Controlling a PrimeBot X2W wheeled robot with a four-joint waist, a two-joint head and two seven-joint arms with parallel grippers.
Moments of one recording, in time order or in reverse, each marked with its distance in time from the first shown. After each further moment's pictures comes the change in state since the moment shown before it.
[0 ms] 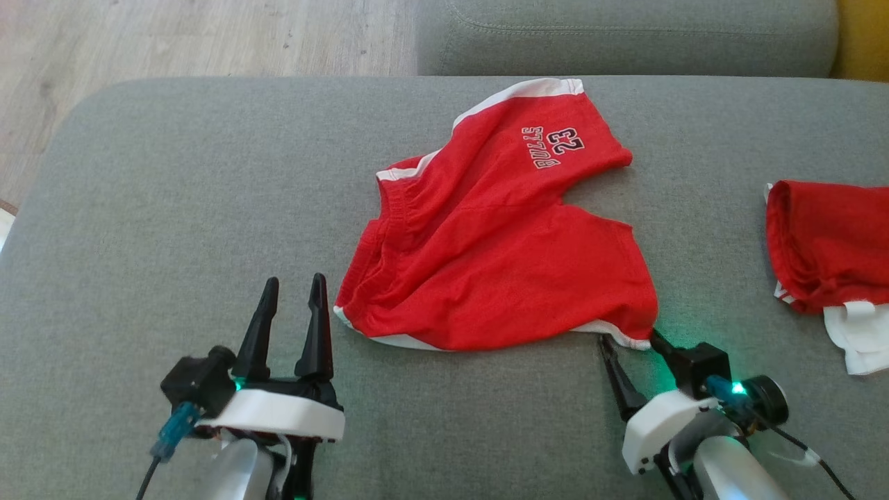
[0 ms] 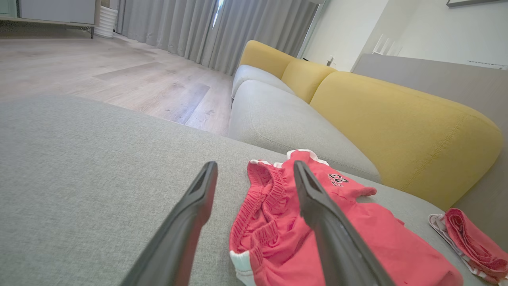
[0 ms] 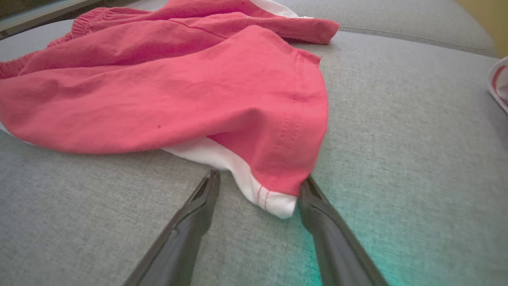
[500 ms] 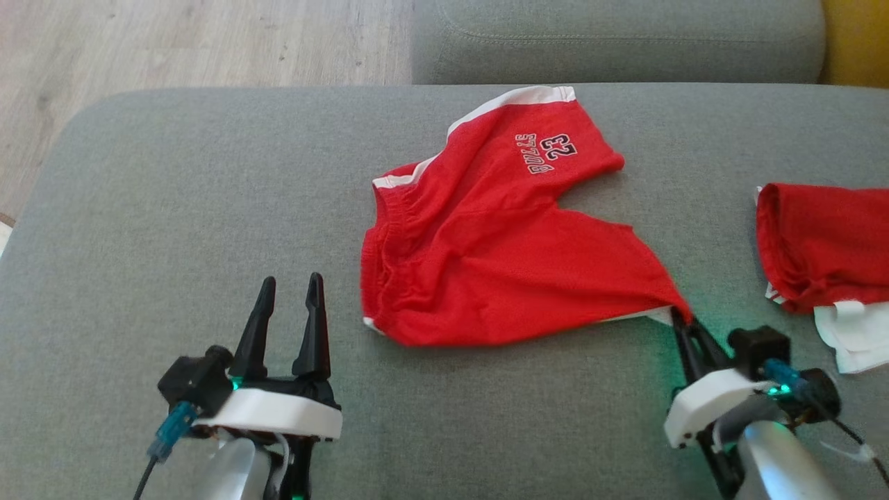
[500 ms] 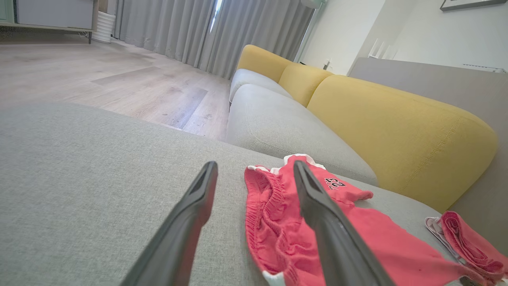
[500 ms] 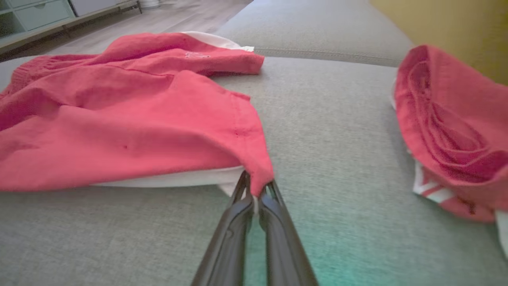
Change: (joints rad) left arm -0.002 0.002 0.005 0.003 0.000 0.000 0.000; right arm -0.024 -0.035 -0.097 0.001 0.037 0.000 -0.010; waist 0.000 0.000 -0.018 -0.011
